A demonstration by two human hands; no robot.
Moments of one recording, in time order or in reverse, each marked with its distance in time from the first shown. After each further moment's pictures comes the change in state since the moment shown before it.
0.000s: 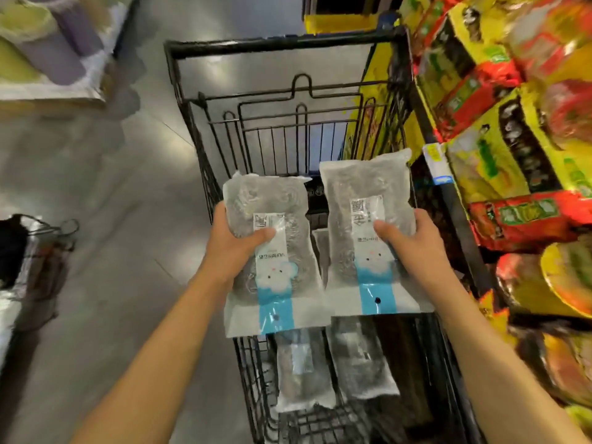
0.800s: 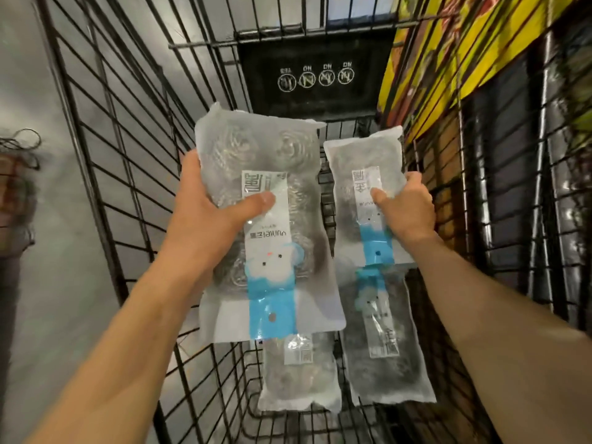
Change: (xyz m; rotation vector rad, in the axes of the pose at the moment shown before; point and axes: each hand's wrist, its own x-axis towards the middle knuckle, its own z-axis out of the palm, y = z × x) left_hand 0.066 -0.140 0.044 0.137 0.114 -0.127; right_hand 0.163 0.237 0.119 -0.560 -0.033 0.218
